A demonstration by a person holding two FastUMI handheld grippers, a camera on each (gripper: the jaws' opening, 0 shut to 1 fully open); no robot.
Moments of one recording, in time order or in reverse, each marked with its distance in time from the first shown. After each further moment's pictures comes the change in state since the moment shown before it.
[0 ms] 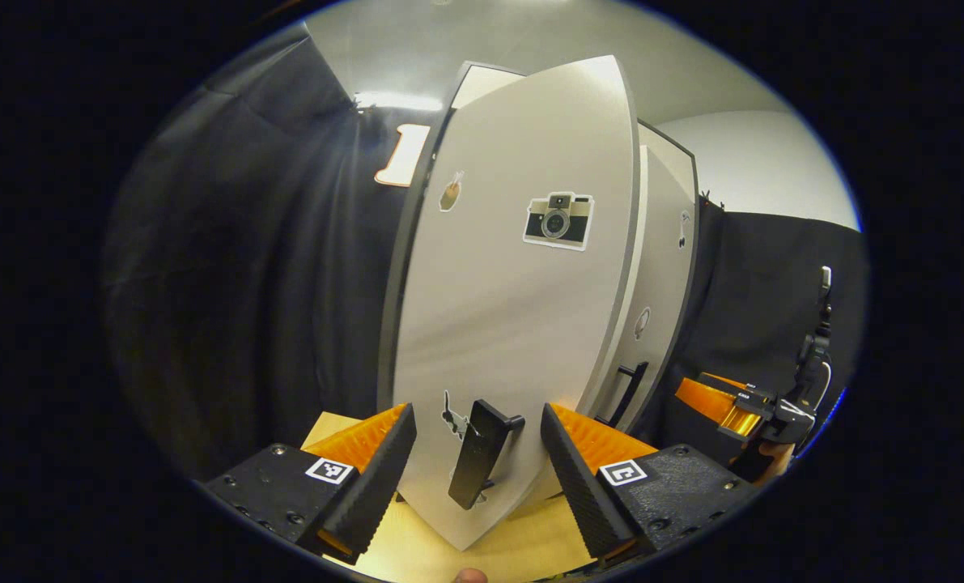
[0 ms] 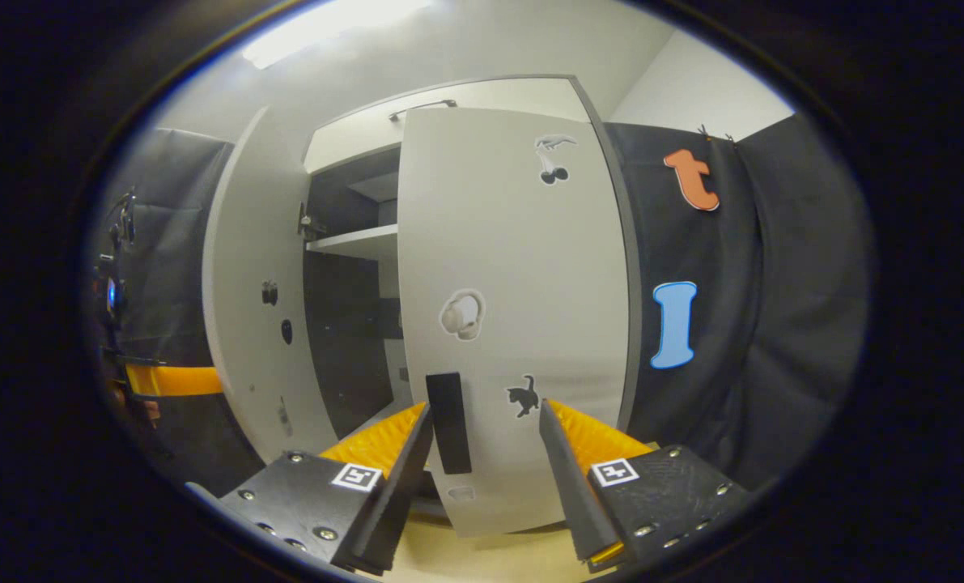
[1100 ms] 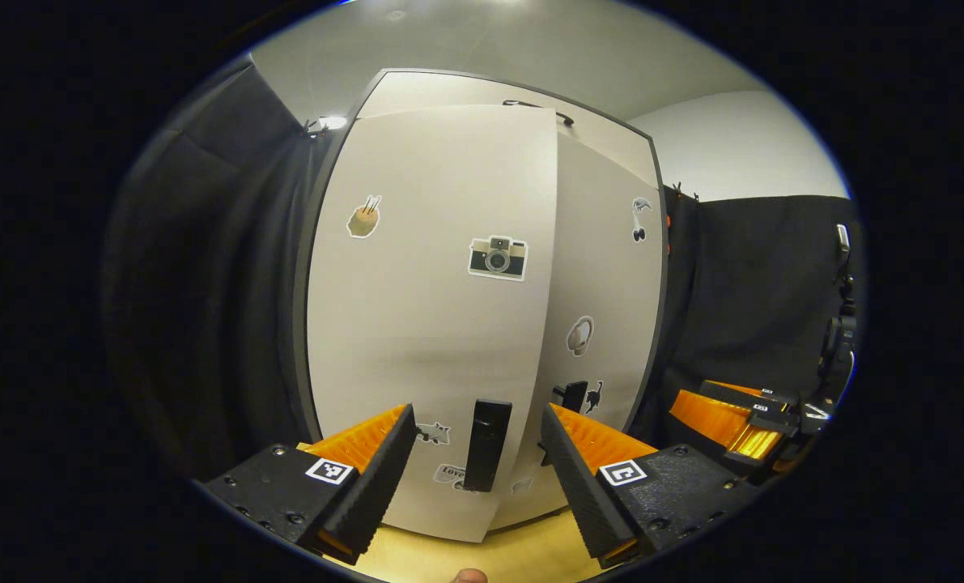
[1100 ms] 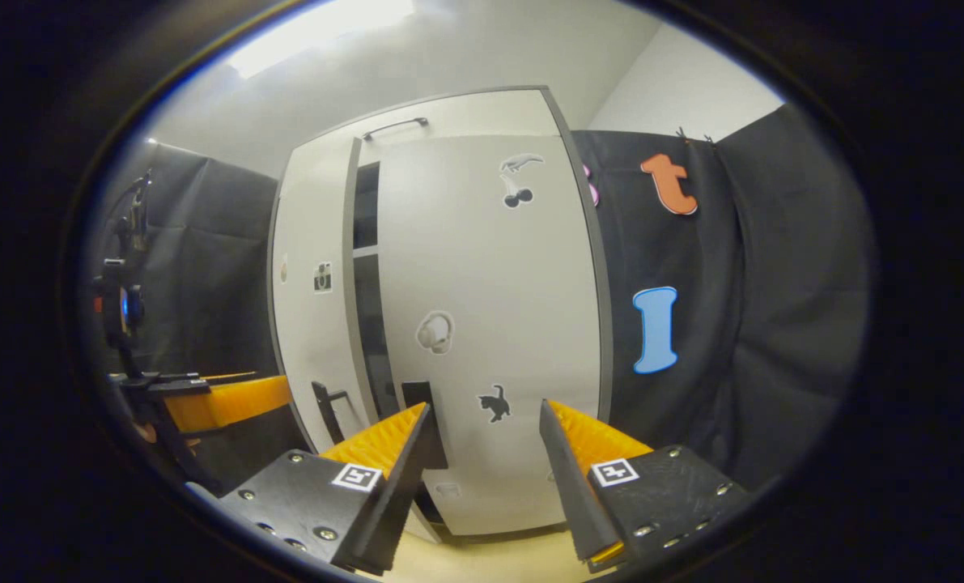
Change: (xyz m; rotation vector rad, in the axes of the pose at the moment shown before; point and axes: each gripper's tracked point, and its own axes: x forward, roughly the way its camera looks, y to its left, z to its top) left arm 0.039 -0.058 0.006 0.087 -0.077 -0.017; right arm -0.006 -0.024 0.018 0.040 -0.039 -0.058
